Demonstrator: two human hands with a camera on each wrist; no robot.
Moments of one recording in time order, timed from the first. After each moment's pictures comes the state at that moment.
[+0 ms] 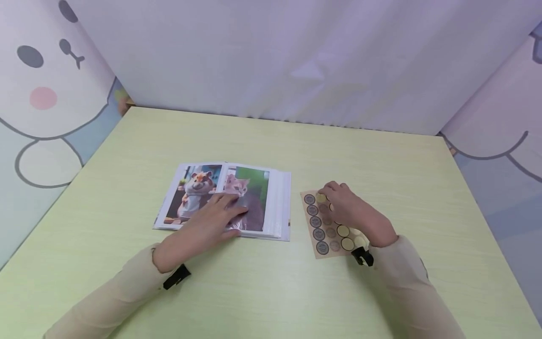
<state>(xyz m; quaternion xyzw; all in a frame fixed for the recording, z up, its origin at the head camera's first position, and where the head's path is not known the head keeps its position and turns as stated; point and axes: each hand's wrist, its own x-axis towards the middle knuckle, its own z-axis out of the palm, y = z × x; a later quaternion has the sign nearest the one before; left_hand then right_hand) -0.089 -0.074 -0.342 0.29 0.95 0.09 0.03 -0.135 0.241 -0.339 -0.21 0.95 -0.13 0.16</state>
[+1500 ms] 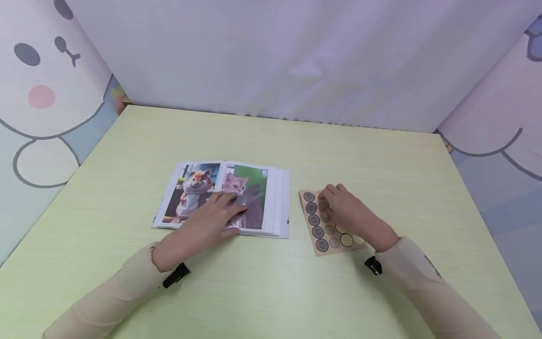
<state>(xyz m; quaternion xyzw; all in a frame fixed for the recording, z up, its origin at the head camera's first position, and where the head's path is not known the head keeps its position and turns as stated) -0.090 -0.073 -0.343 0.29 0.95 0.07 0.04 -0.126 0.251 -0.360 -0.24 0.96 -0.11 0.10</state>
